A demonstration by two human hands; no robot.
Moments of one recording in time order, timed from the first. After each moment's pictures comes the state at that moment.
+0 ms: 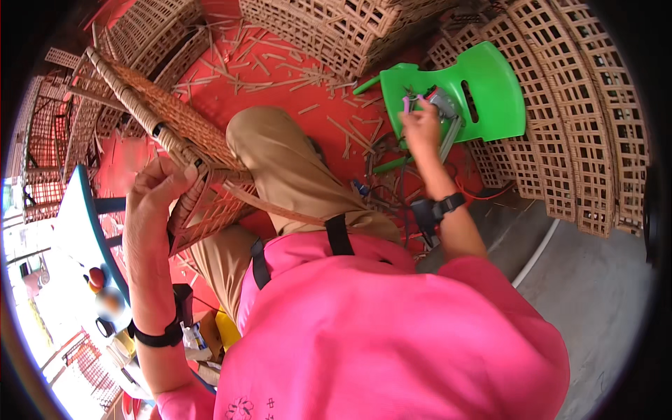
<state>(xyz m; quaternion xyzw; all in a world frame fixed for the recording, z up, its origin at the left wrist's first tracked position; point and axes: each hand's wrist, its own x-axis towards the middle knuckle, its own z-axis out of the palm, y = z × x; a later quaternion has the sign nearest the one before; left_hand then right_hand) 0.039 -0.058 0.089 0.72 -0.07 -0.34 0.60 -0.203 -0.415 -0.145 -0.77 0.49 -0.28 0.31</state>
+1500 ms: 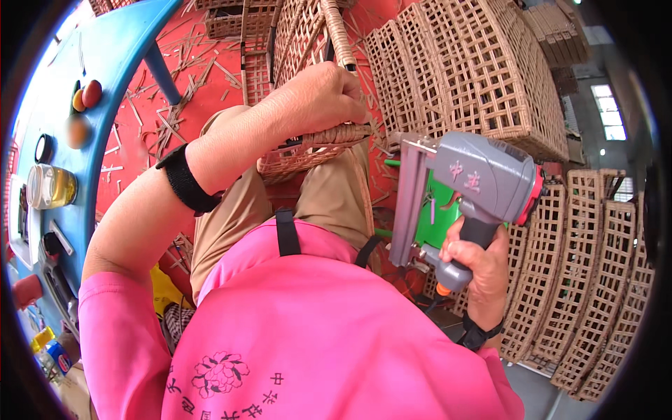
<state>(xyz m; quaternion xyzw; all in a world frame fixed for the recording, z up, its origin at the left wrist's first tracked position) 0.070 -0.044 0.052 0.75 -0.39 -0.12 0.52 -0.177 -0.232 0.166 -0.74 0.26 0.00 0.62</state>
